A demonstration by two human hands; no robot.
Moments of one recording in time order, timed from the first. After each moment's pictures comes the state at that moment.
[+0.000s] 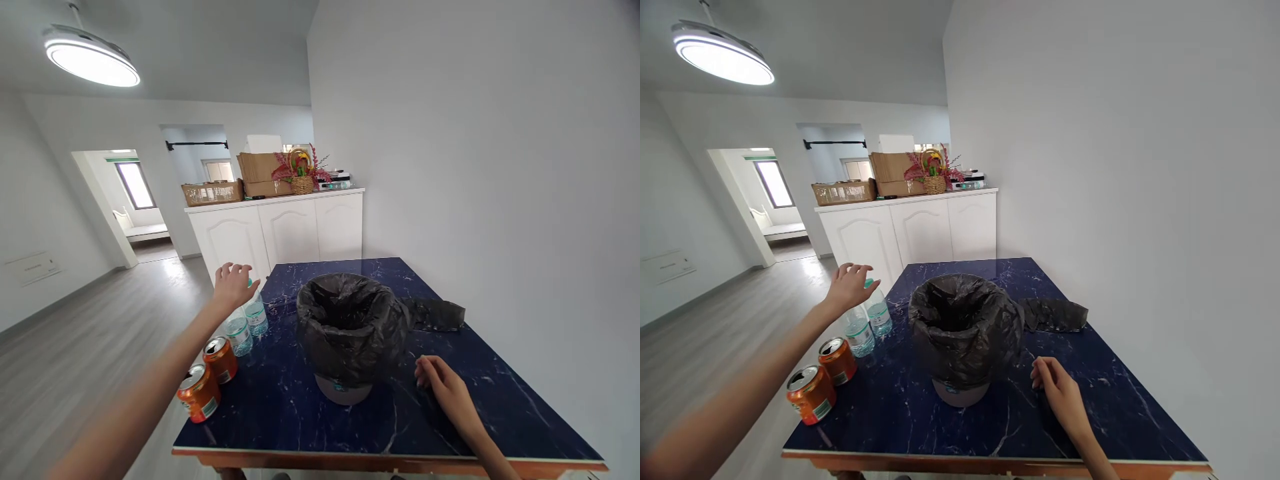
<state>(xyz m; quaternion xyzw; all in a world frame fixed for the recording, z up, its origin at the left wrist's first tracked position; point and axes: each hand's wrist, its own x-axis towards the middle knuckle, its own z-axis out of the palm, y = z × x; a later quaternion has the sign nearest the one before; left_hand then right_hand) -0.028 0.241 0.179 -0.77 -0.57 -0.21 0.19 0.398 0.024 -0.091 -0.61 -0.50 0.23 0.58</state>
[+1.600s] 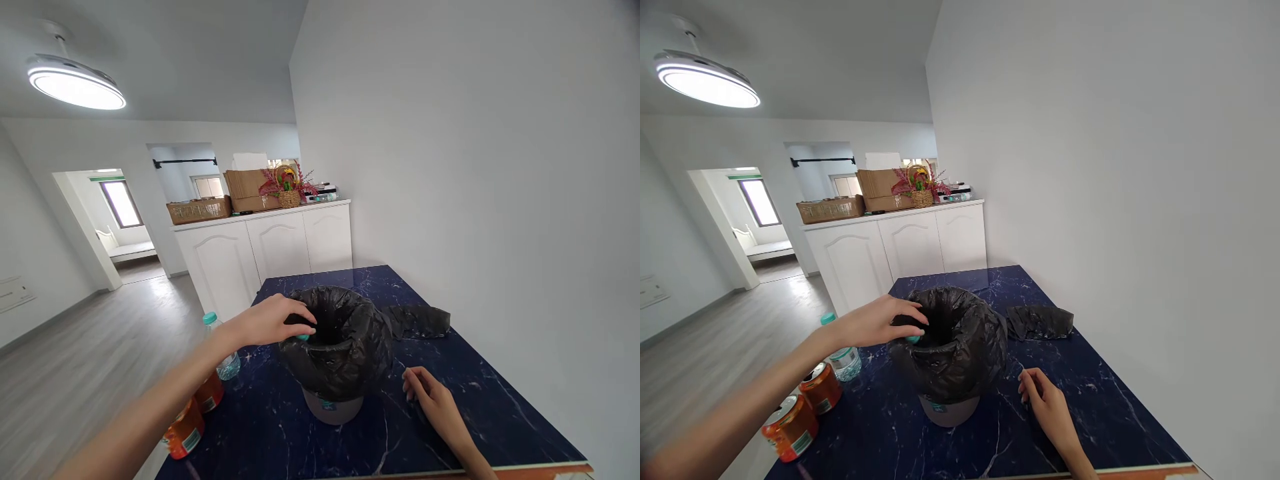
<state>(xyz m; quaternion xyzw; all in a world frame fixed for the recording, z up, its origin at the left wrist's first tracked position) 0.081 0.134 0.235 -0.96 -0.24 -0.06 -0.11 0.395 0.026 -0.092 -0.61 -0.50 0.26 0.55</state>
